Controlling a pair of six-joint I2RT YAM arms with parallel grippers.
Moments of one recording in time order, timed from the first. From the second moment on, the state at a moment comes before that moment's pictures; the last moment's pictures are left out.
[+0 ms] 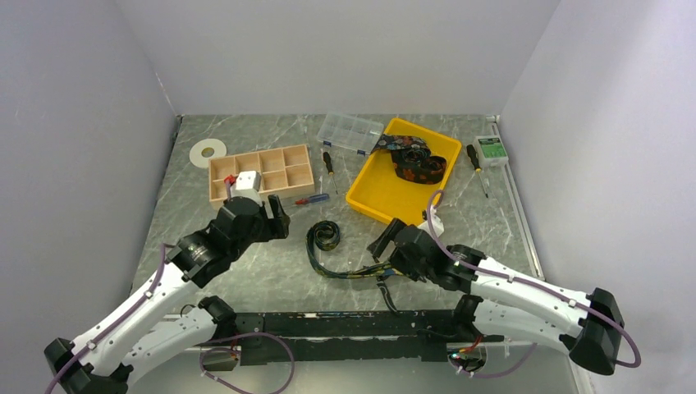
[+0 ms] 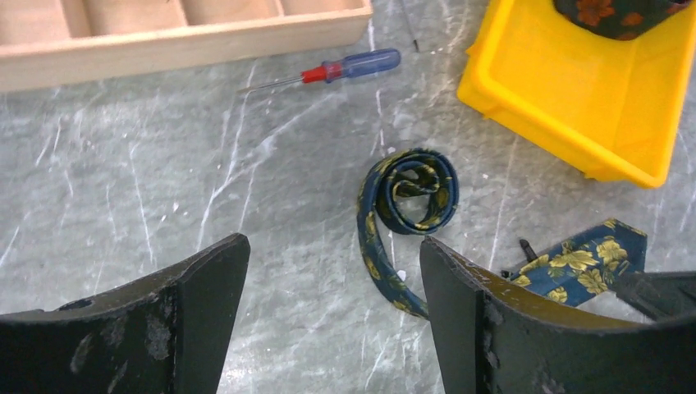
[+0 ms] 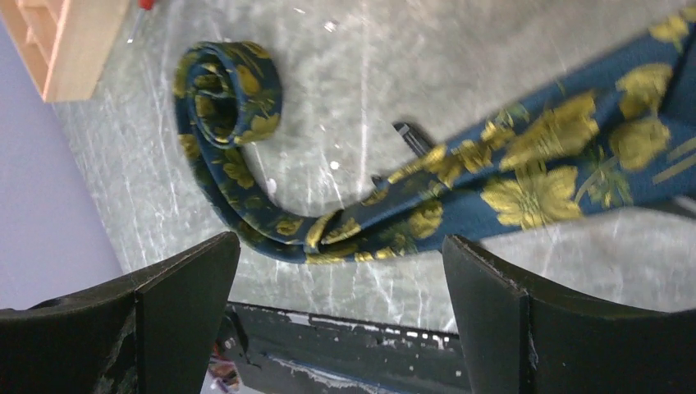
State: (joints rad) left arm -0.69 0.77 0.79 -0.59 -0.34 -0.57; right arm 0.98 0.87 0.59 -0.53 0.34 1.32
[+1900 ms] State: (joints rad) left arm -0.69 0.58 0.70 -0.70 -0.37 -0.73; right arm 0.89 1.39 0.70 -0.46 0.42 1.68
